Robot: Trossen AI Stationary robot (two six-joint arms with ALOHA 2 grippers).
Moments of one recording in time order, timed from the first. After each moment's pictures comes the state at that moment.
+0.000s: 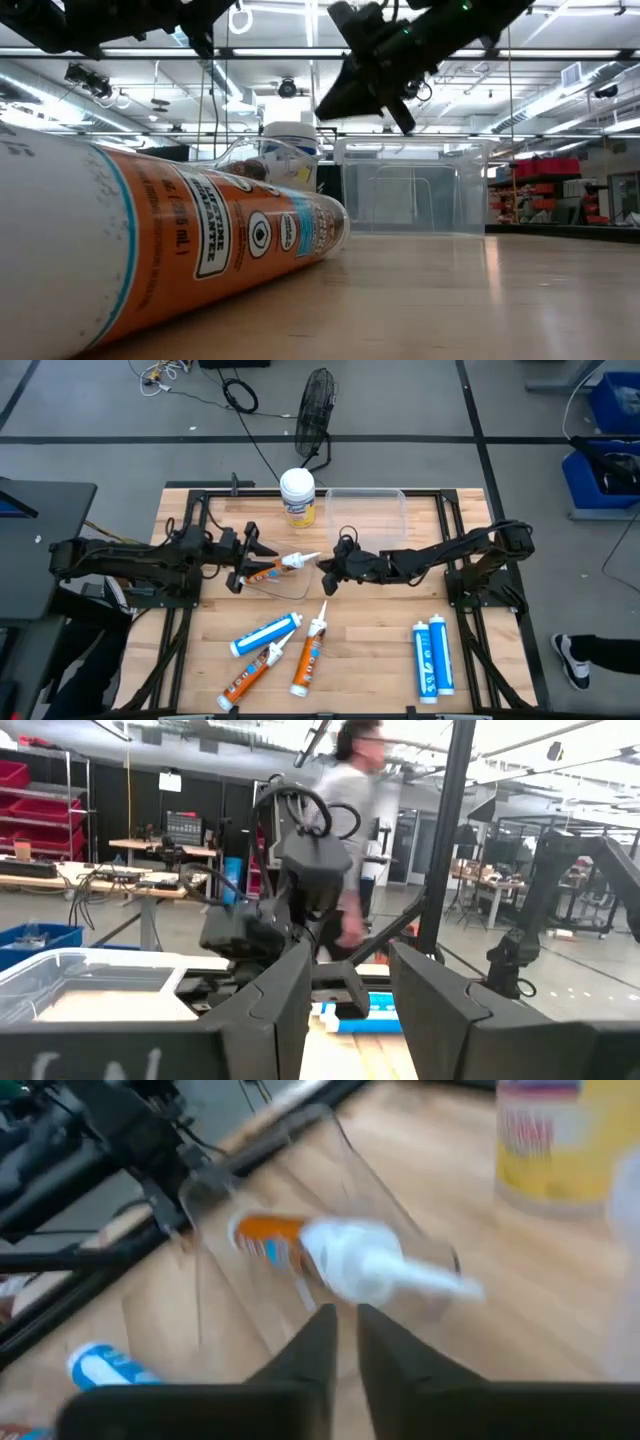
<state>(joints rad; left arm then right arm) 0.12 0.88 0.39 0.71 0.26 -0.17 0.08 1.63 0.96 0.15 0.38 0.68</state>
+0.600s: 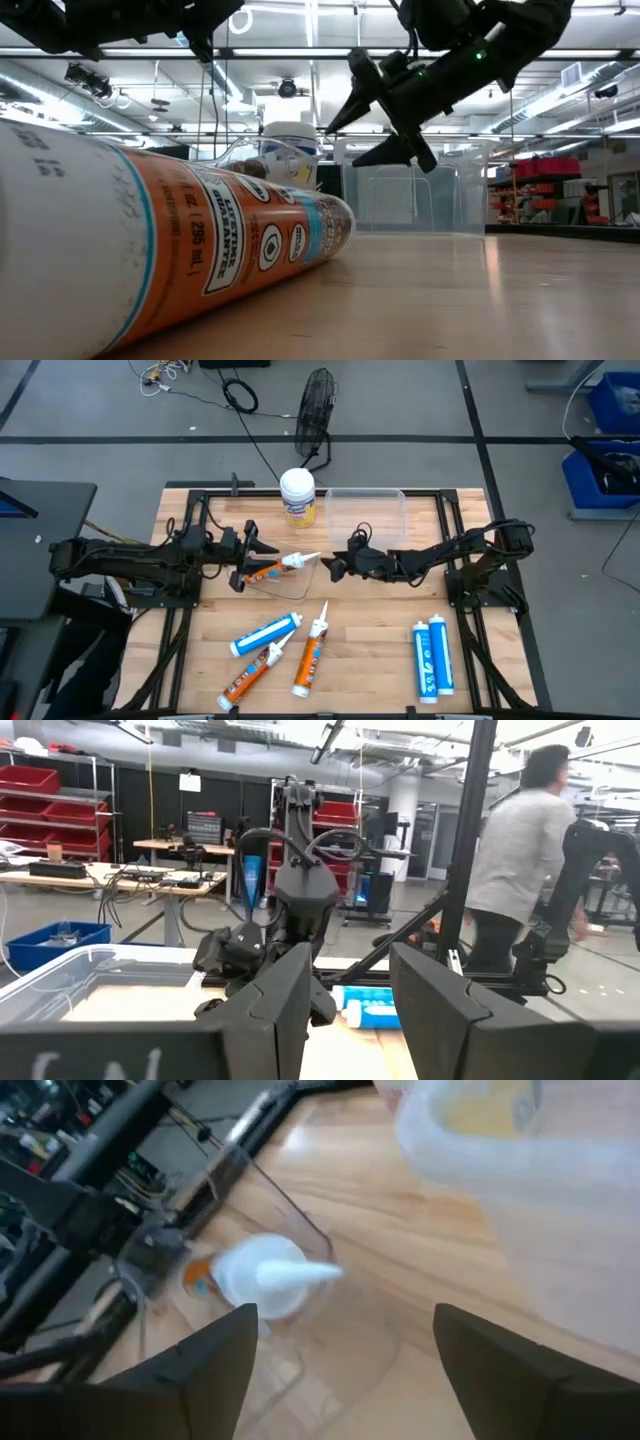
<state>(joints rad) 0.12 0.88 0.39 0.69 0.21 -0.13 0.02 1.63 0.76 0.39 0.42 0.91</state>
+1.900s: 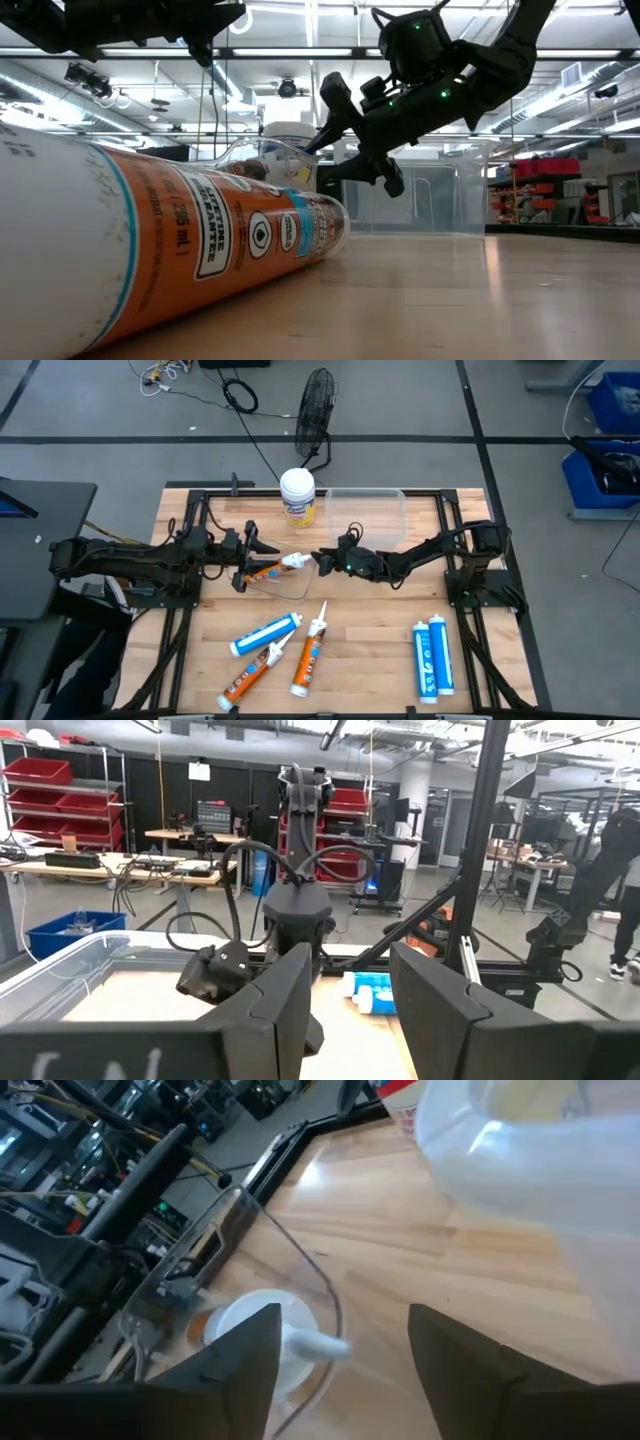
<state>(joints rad) 0.12 0.88 0.39 0.65 0.18 -0.11 -0.02 1.86 0.81 0.71 0.44 0.90</state>
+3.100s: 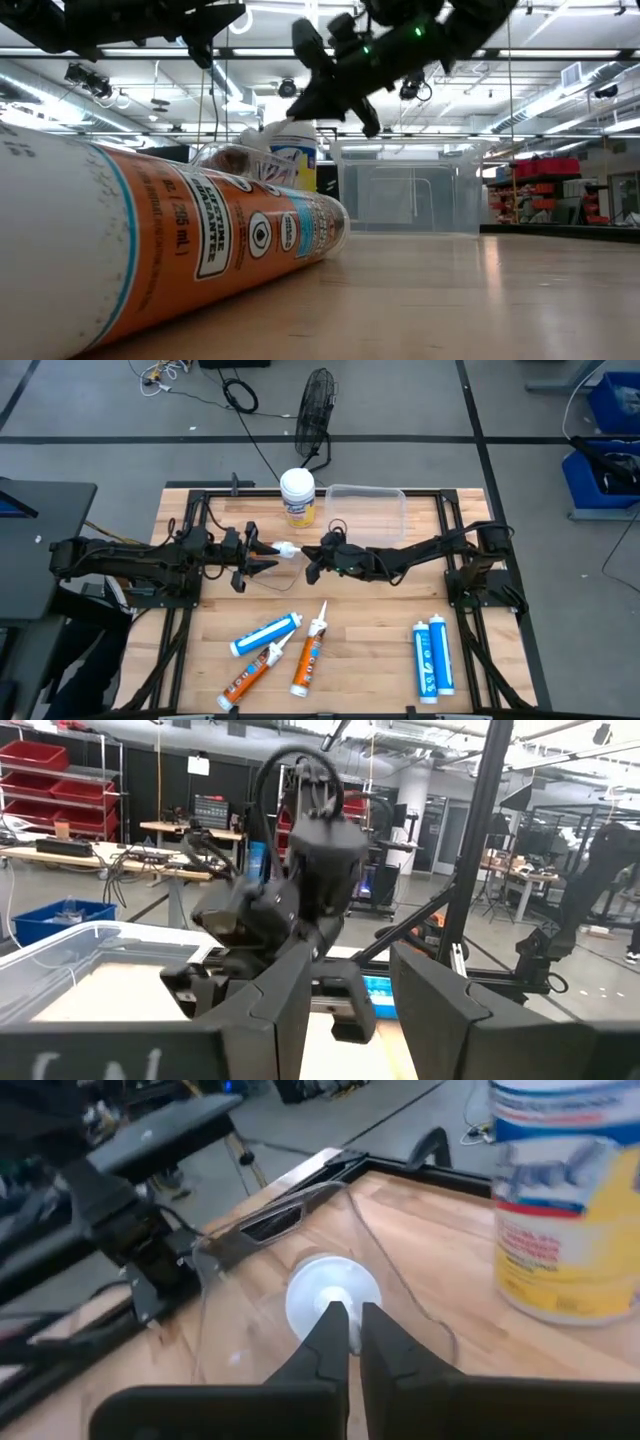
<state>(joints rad) 0.11 0.88 0.39 0.66 0.18 -0.17 0.04 1.80 1.07 0.40 0.46 0.53</state>
